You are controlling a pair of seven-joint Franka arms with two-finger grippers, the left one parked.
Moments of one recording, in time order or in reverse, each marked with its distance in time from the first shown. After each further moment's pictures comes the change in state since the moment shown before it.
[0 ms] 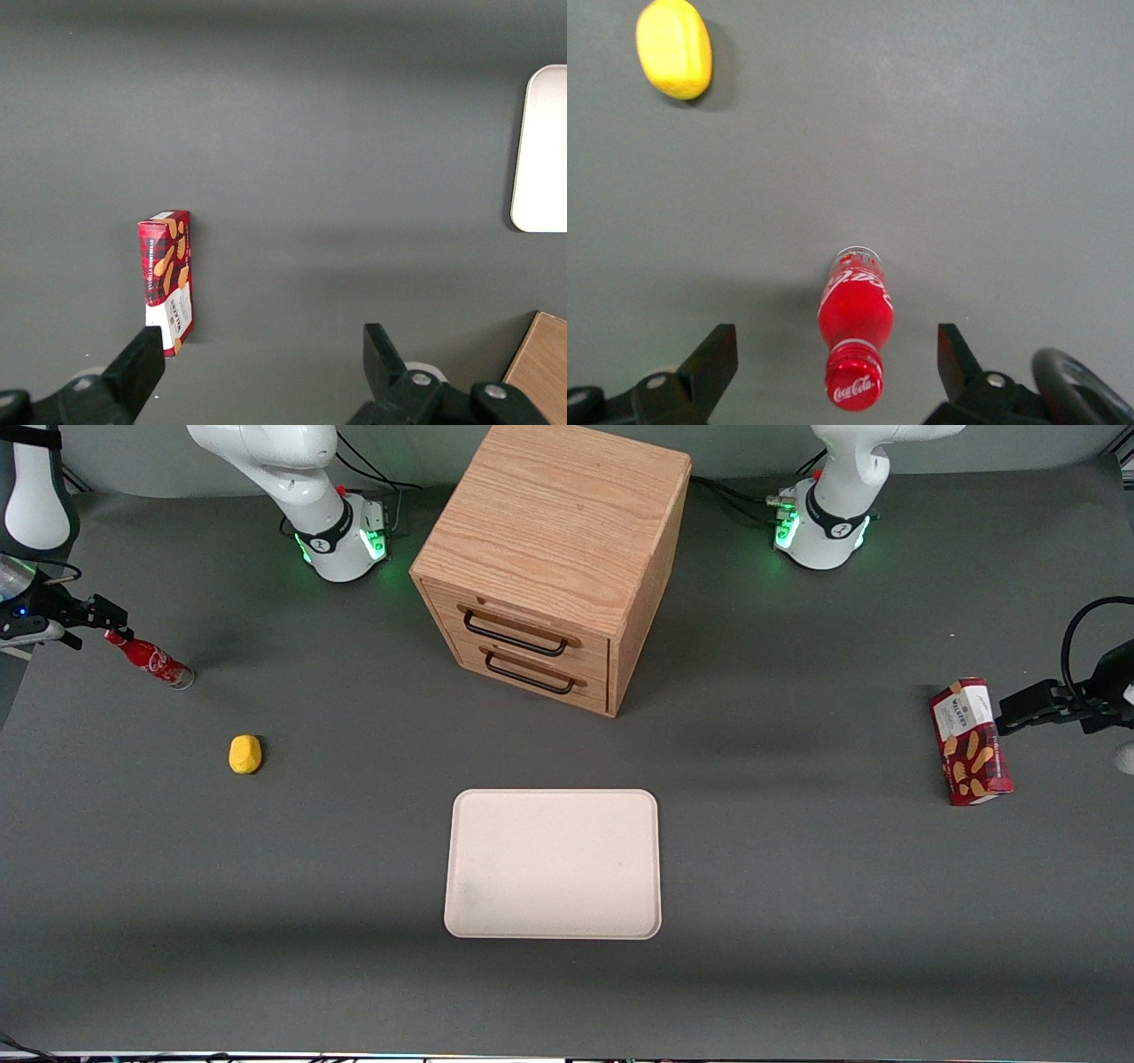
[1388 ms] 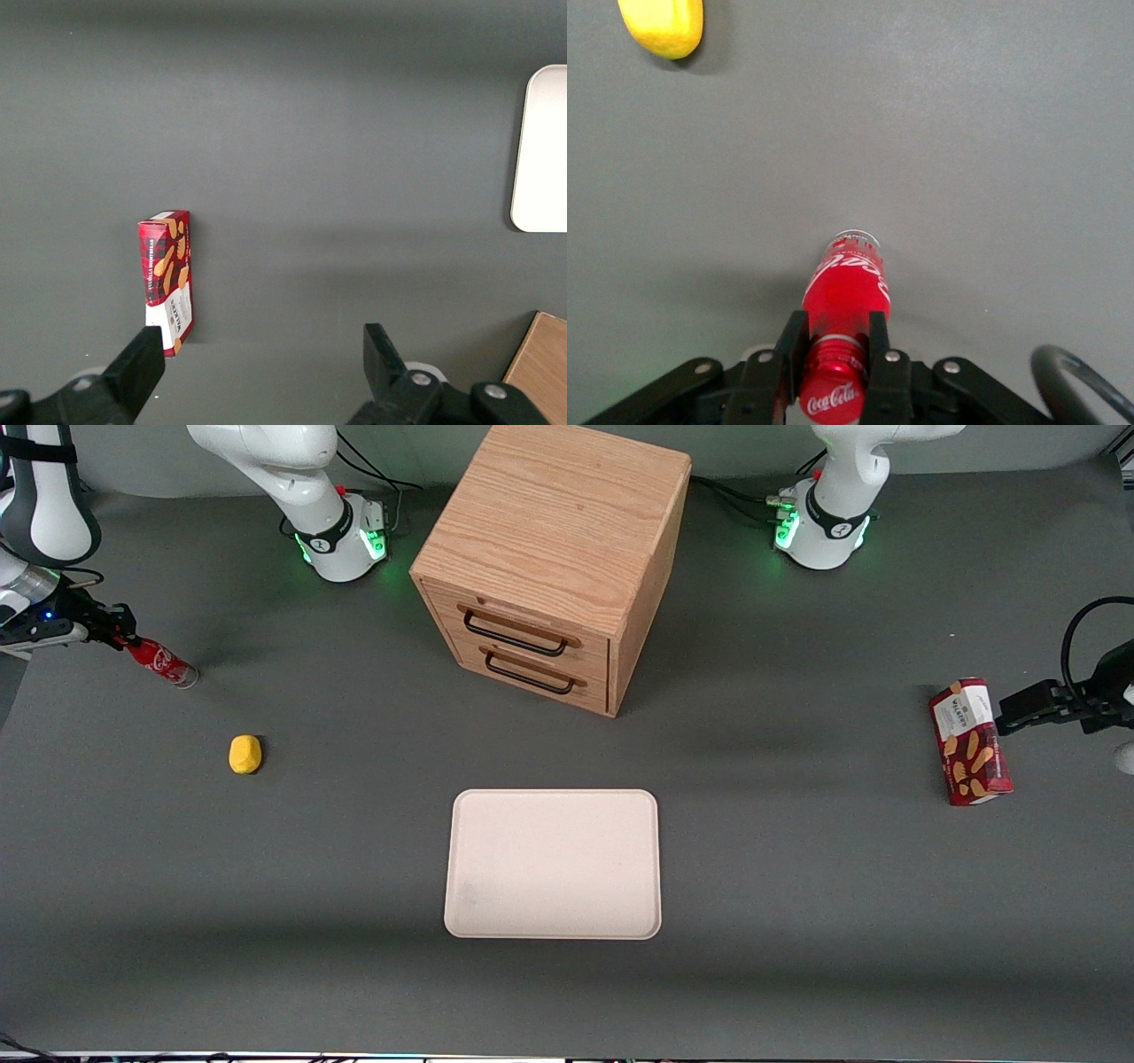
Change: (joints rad) arm 0.001 0.027 -0.032 -0.041 0.000 0.029 -0.040
